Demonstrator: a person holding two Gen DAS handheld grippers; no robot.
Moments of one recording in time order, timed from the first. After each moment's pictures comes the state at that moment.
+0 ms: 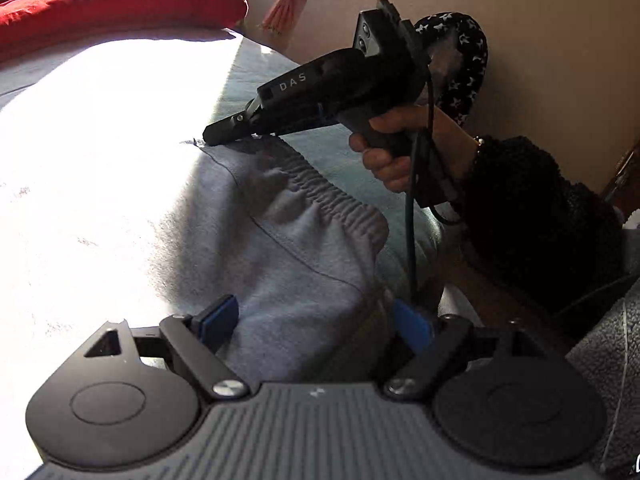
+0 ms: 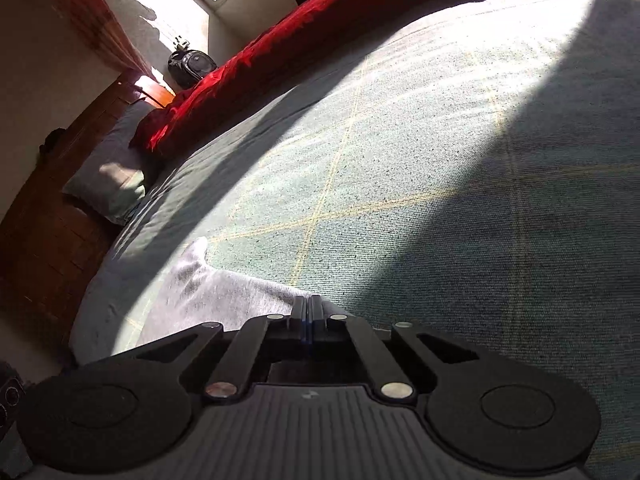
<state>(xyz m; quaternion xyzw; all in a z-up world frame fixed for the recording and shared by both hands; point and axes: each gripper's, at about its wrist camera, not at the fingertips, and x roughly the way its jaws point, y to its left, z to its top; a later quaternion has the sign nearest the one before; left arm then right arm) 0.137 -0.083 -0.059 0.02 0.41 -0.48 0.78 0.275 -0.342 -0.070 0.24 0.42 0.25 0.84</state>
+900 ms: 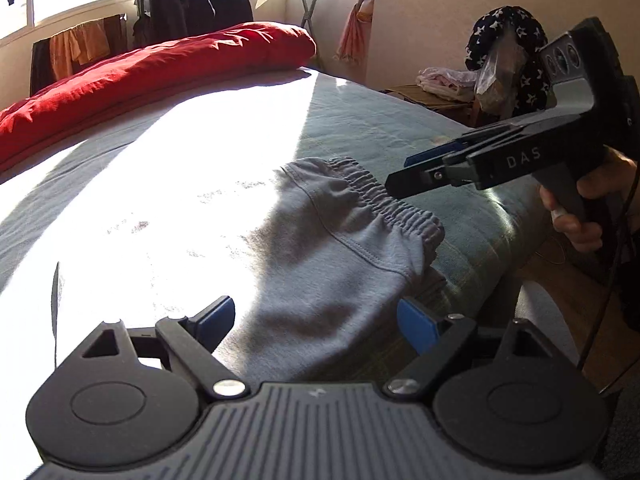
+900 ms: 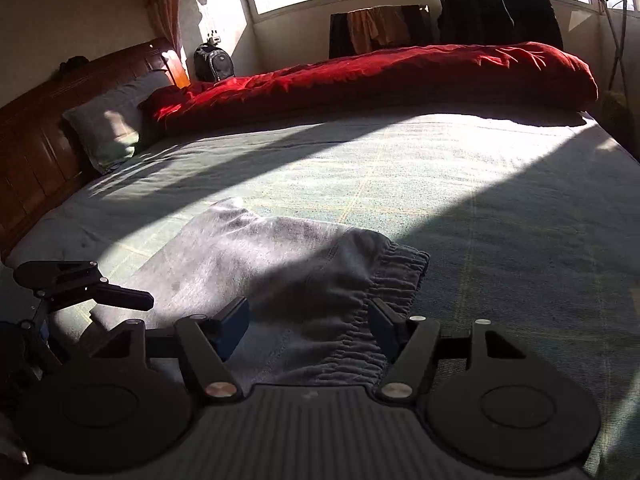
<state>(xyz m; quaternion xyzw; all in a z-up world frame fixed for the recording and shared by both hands) 0.087 -0.066 -0.033 0.11 0.36 -0.32 0.87 0.114 -0.296 -0.006 0.05 0.34 0.20 0.92</state>
